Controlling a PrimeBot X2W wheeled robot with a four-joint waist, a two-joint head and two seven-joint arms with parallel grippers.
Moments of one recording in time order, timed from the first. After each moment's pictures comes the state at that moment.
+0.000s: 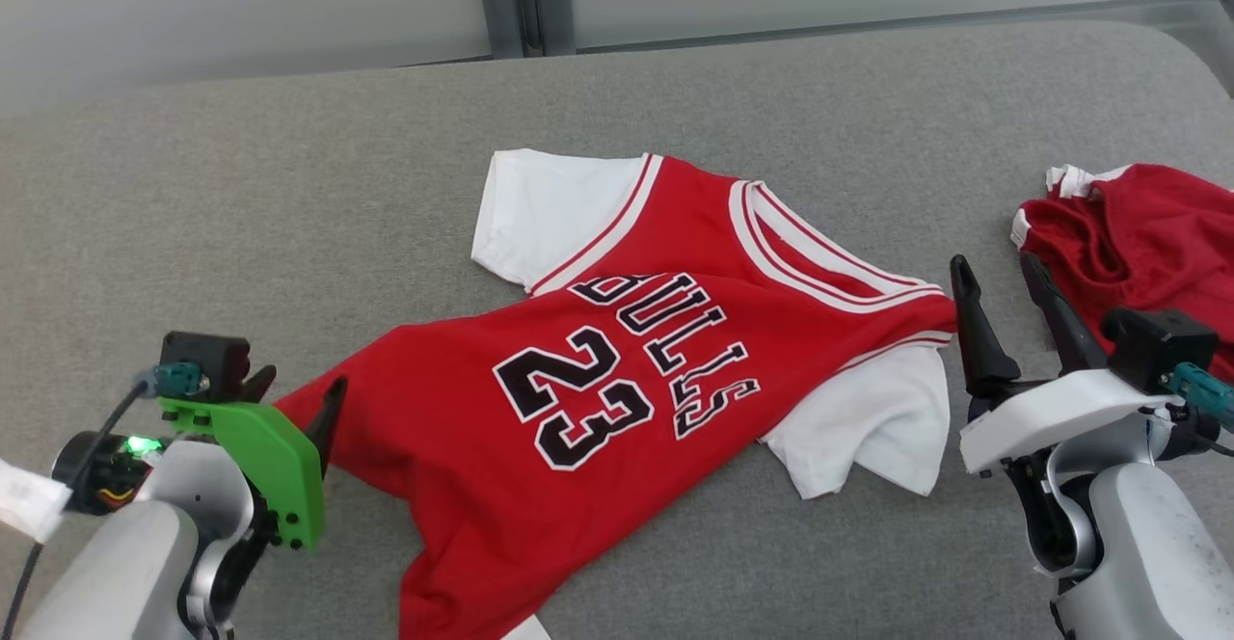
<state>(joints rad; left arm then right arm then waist) -0.32 0.51 -0.48 0.25 -0.64 0.03 0.30 -0.23 -0.14 0.02 0.22 0.34 0.13 -0.12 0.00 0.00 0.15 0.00</state>
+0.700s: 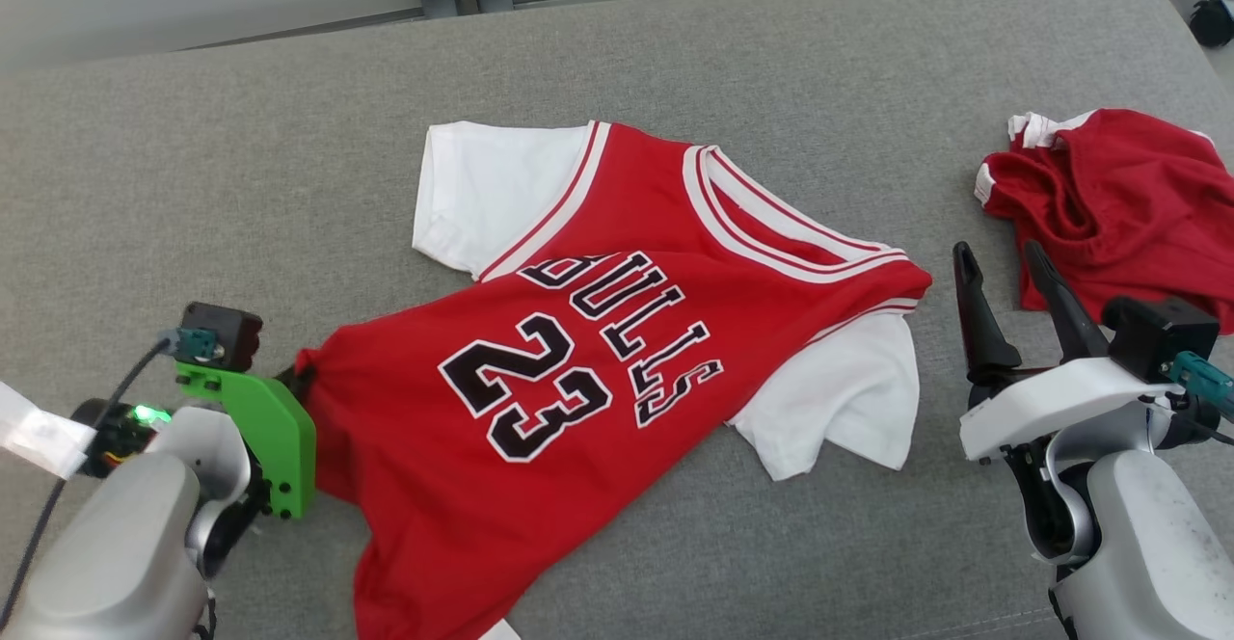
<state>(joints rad) -0.53 0.45 -0.57 0.64 -0.62 -0.11 0.25 -0.26 -0.15 0.02 0.25 0.34 0.13 -0.14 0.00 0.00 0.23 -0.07</state>
